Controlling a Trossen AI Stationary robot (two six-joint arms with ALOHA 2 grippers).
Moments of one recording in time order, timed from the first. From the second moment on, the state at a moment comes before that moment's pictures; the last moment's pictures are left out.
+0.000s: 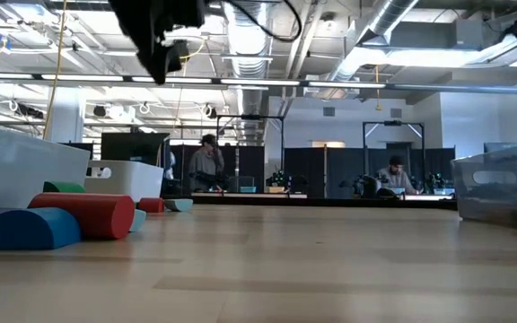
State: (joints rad) left arm 0.20 1.44 1.37 -1.16 0.33 0.10; right arm 0.80 0.97 0.79 -1.18 0.21 1.91
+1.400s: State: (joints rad) left arm 0.42 1.70 1.14 -0.88 0.06 -0.30; right arm 0.78 0.97 0.76 -1.15 0.24 1.88
